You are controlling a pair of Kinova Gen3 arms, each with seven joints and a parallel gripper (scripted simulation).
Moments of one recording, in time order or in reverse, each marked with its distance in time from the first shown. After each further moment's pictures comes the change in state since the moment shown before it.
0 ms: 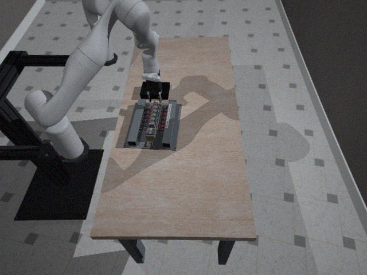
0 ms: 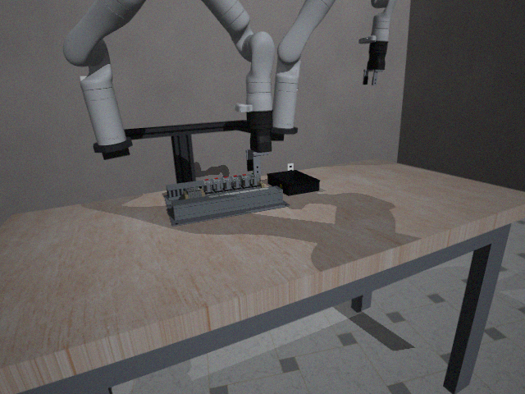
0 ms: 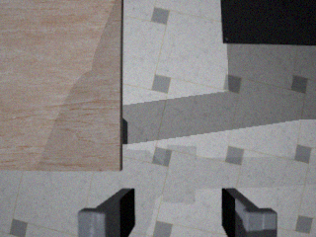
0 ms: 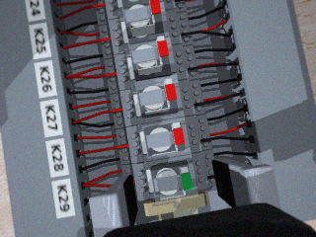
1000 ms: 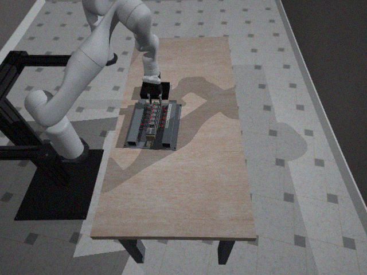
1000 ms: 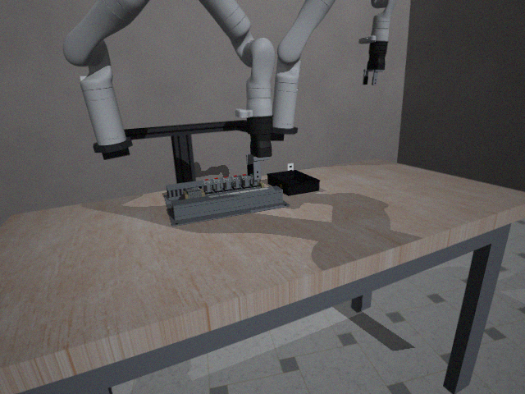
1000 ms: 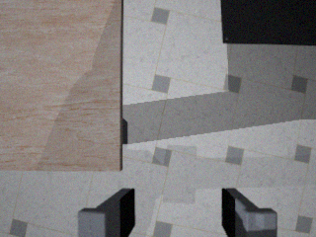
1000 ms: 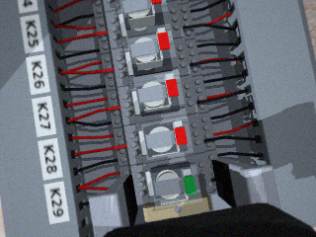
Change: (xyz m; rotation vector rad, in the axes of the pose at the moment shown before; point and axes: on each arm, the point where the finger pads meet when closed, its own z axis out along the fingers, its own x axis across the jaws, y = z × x) left arm 0.000 0.000 0.000 0.000 0.000 0.000; right arm 0.000 0.000 0.015 0.000 0.000 0.000
